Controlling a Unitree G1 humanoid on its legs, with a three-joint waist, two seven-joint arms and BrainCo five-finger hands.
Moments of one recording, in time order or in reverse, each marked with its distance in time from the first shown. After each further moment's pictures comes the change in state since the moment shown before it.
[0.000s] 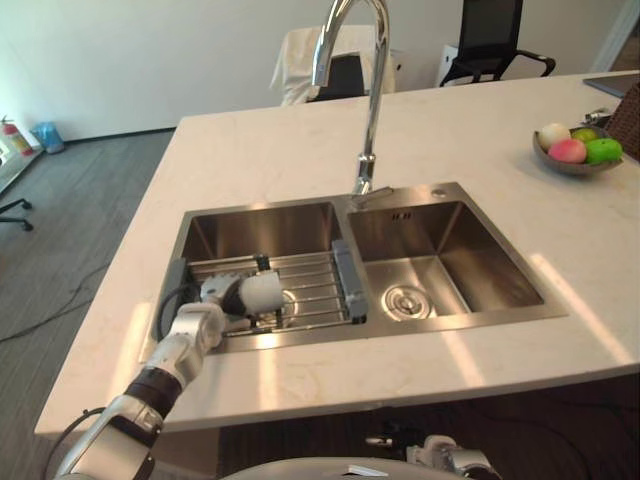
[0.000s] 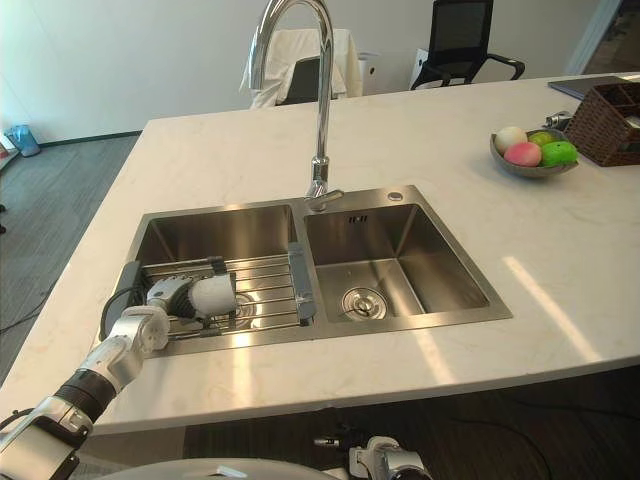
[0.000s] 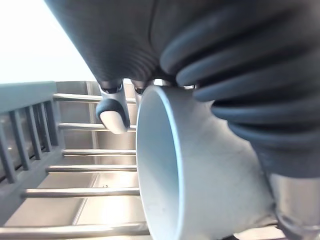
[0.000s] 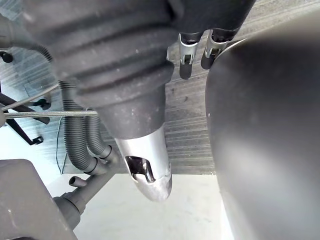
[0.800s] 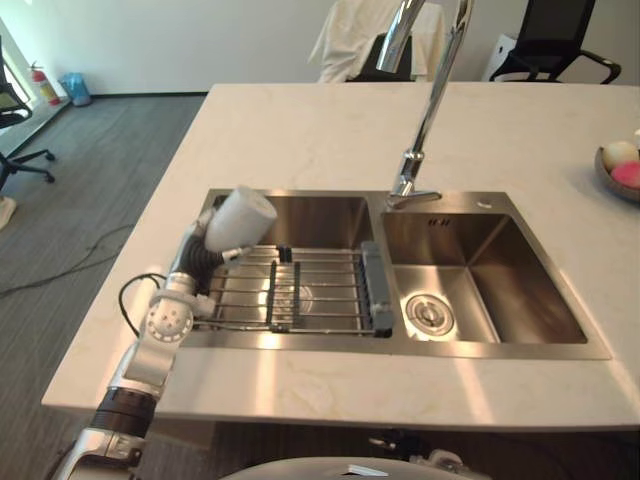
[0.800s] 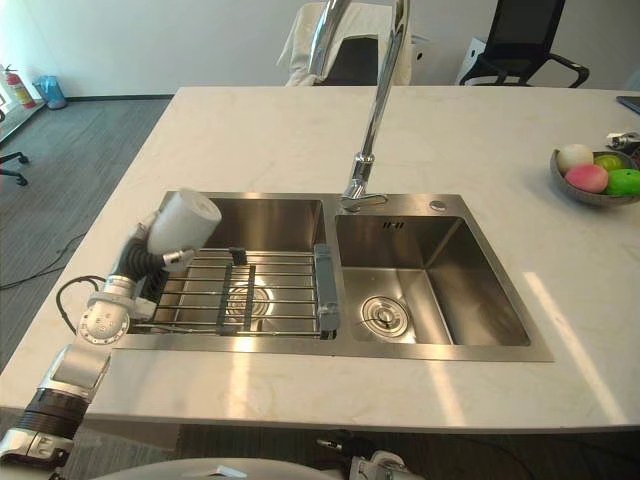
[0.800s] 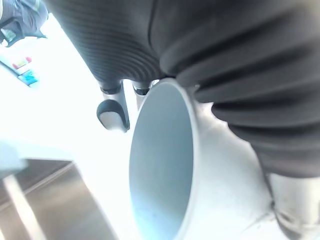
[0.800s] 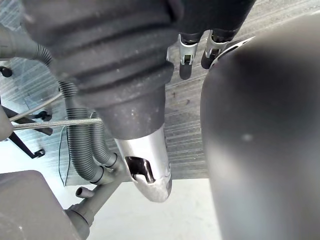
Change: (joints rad) left arm 0.151 -0.027 0.389 -0.485 -0.661 -0.276 0.207; right arm 0.061 0.026 -0.082 0.035 0.117 -0.107 -0.007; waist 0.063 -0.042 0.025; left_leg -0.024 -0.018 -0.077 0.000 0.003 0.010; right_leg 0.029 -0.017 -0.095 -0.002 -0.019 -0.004
